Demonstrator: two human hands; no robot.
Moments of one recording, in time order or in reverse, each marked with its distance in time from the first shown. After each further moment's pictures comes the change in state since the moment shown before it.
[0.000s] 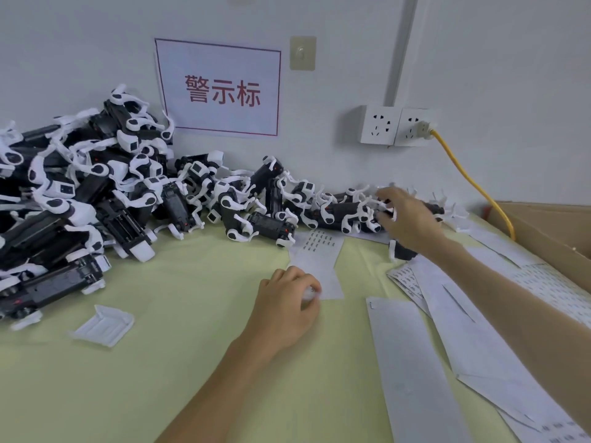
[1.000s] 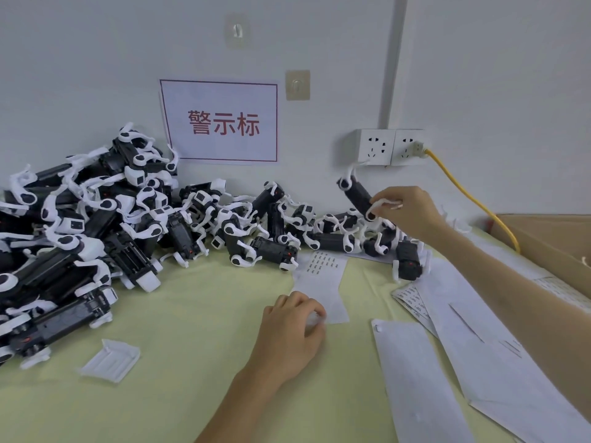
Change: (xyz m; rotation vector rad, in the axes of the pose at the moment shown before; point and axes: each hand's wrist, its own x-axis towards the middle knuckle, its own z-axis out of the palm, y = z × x) left_hand -0.002 0.002 -0.004 -0.009 -0.034 -0.017; right_hand 0.028 -0.021 -0.041 0.330 0.063 0.088
